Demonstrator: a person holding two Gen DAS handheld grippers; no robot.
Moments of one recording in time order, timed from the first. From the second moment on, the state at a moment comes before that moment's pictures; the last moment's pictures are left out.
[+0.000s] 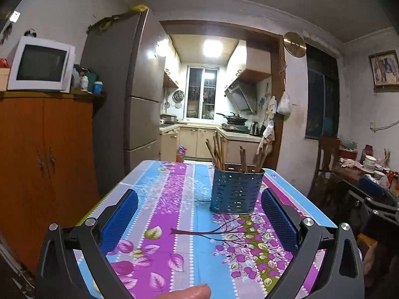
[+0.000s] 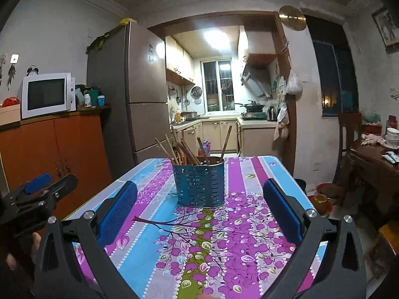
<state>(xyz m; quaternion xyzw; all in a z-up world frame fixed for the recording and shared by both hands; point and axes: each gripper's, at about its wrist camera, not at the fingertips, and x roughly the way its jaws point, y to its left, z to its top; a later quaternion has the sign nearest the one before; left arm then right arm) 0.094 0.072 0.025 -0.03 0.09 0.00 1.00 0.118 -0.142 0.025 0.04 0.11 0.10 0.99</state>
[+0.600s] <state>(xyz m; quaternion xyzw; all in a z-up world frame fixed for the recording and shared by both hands) 0.058 0.060 0.028 -0.02 0.08 0.01 1.00 0.070 -0.124 0.027 0.02 0.10 0.11 0.99</state>
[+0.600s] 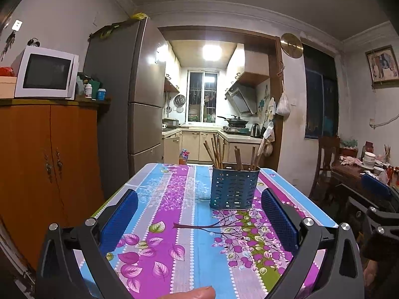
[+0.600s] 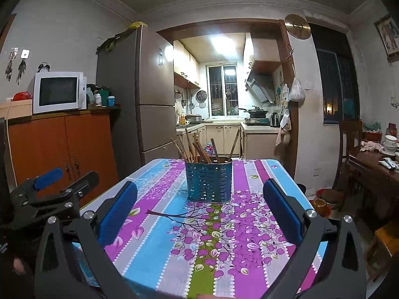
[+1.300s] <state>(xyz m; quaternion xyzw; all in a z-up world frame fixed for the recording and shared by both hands) 0.055 0.042 0.029 0.00 0.07 0.01 1.00 0.063 -0.128 0.029 0.02 0.09 0.11 0.99</state>
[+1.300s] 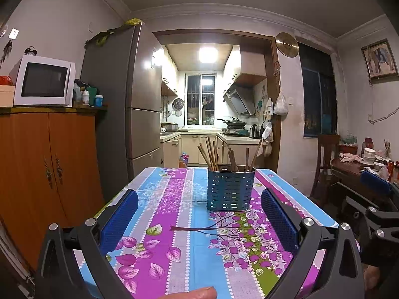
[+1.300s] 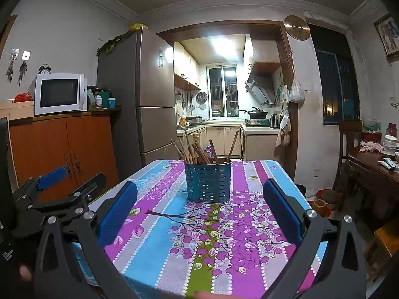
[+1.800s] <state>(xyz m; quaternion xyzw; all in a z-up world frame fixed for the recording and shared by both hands) 0.054 0.040 0.031 0.00 0.07 0.01 1.00 0.061 -0.129 0.033 0.02 0.09 0.11 0.99</state>
